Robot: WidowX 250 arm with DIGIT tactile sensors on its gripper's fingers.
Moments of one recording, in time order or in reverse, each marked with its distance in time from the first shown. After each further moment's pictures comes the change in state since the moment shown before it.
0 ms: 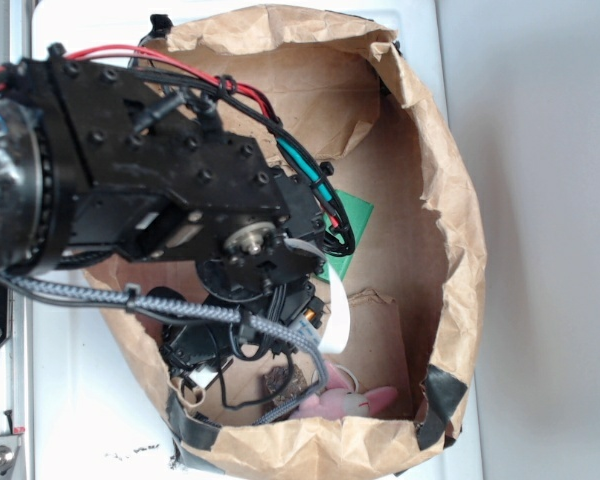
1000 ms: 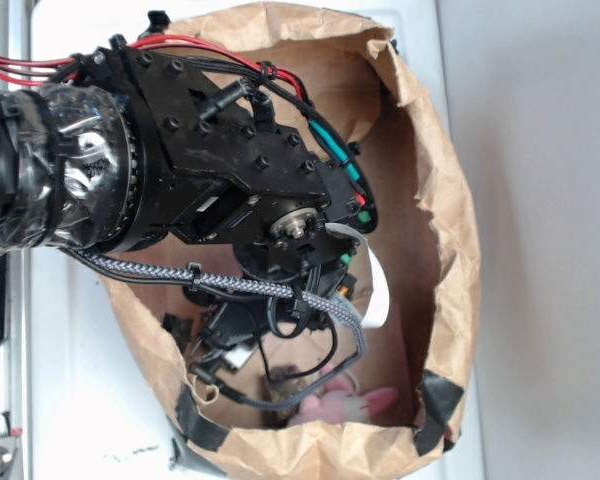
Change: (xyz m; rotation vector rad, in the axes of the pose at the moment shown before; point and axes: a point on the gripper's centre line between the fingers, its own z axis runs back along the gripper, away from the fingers) arm -0.003 0.021 -0.012 0.027 0.025 0.061
